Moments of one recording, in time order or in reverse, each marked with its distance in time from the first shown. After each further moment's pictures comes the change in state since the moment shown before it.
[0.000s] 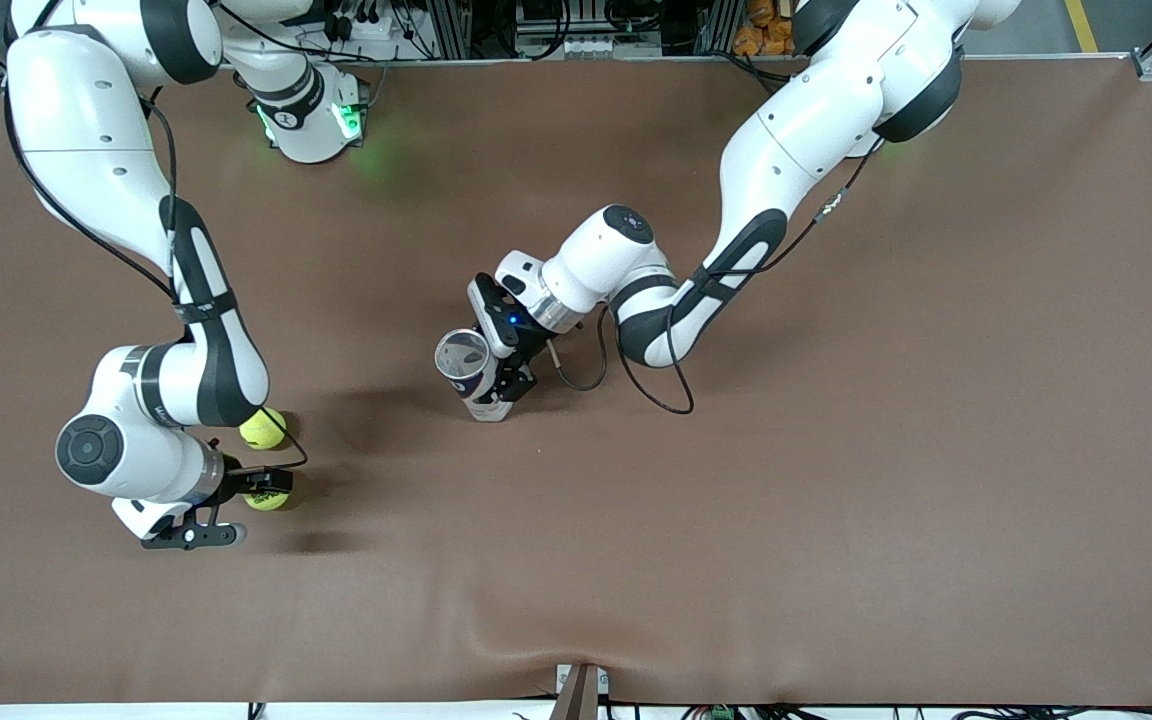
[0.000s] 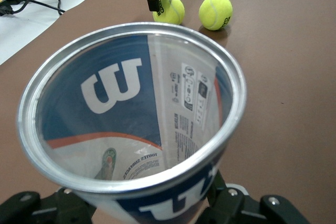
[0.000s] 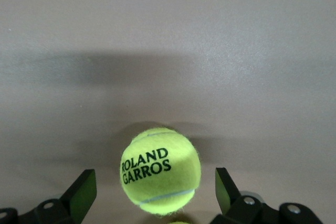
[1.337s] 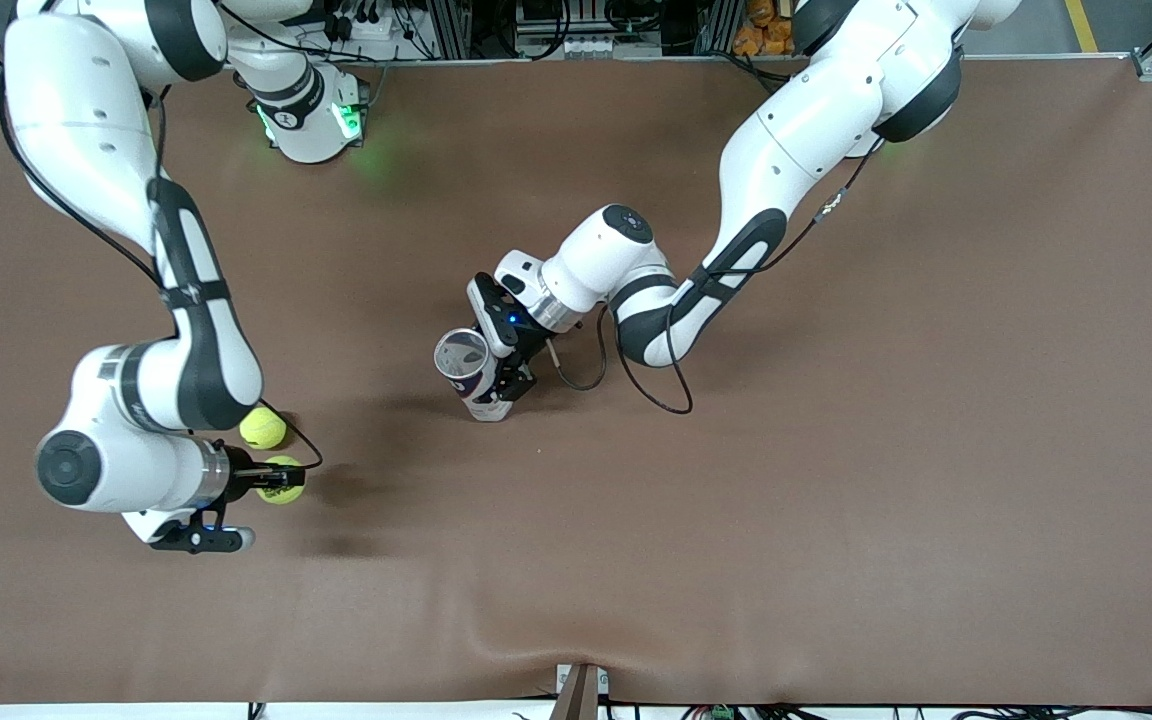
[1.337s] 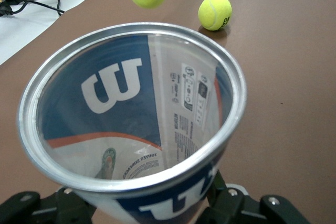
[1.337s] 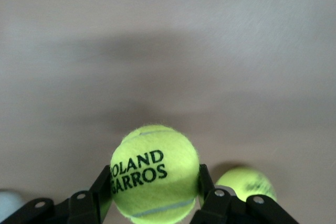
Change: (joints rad) left arm -0.001 0.000 0.000 0.000 0.000 0.000 0.000; right arm 0.013 -0.031 0.051 0.181 0.120 -0.320 0.158
